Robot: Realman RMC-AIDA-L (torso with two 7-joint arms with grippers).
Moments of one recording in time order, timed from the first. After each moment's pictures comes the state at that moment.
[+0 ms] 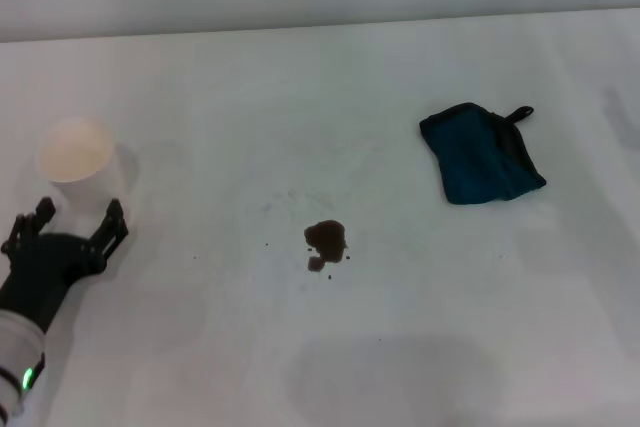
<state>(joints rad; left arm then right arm) -0.33 -2.09 2.84 0.32 -1.28 0.97 -0.09 0.33 2.00 -0.62 -0.06 2.33 1.38 -2.44</state>
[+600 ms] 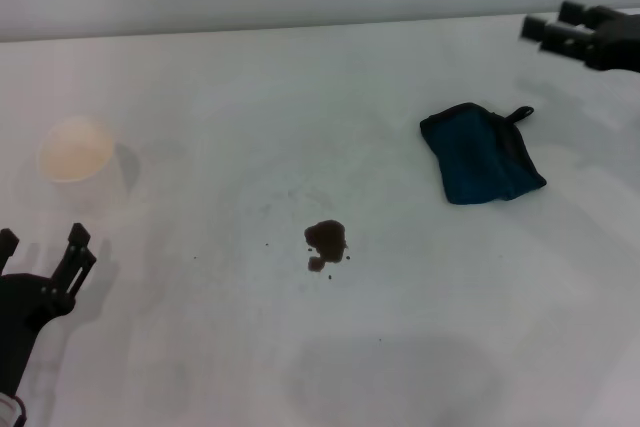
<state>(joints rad) -0.14 -2.08 2.85 0.38 -1.21 1.23 -0.14 0.34 1.98 -0.80 -0.79 1.49 1.25 -1.51</state>
